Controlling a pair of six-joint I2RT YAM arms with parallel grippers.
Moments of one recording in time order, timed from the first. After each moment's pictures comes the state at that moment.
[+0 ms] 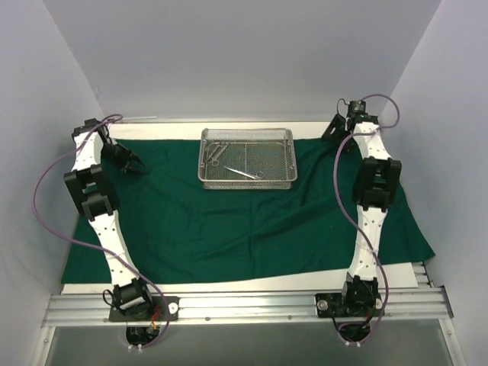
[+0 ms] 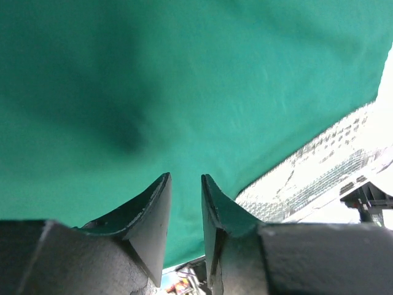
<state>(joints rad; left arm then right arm) 0.33 2.56 2.34 -1.20 0.48 -0.60 -0.12 2.53 2.27 -0.71 -0.14 0.49</state>
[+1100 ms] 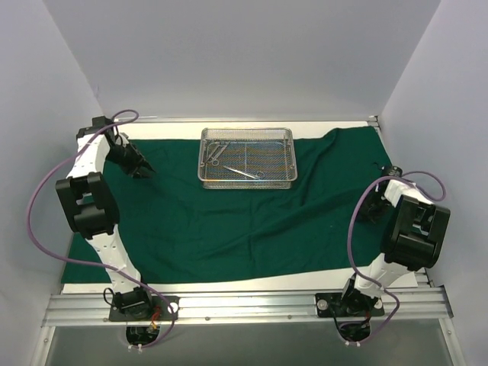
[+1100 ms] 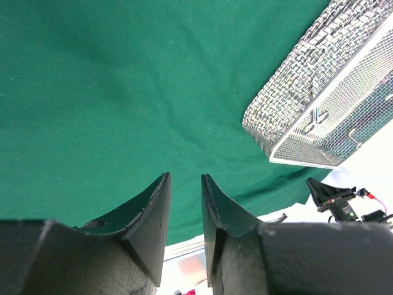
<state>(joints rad) 0.22 2.05 1.78 -1.08 0.46 -0.48 -0.38 1.65 0.91 -0.60 -0.01 0.59</state>
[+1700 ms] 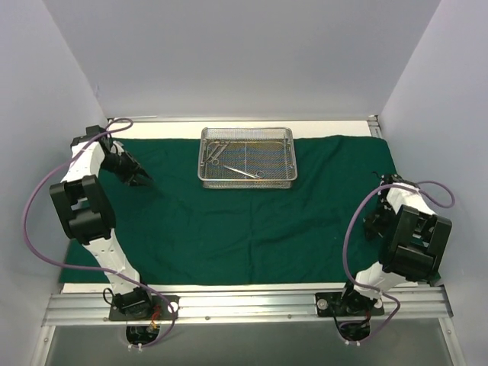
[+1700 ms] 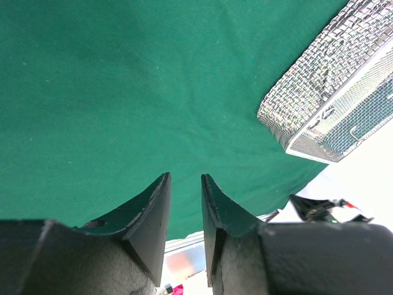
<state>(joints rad) 0.27 1.98 1.63 -1.04 0.48 -0.48 -0.41 1.55 0.86 -0.87 0.22 0.65</state>
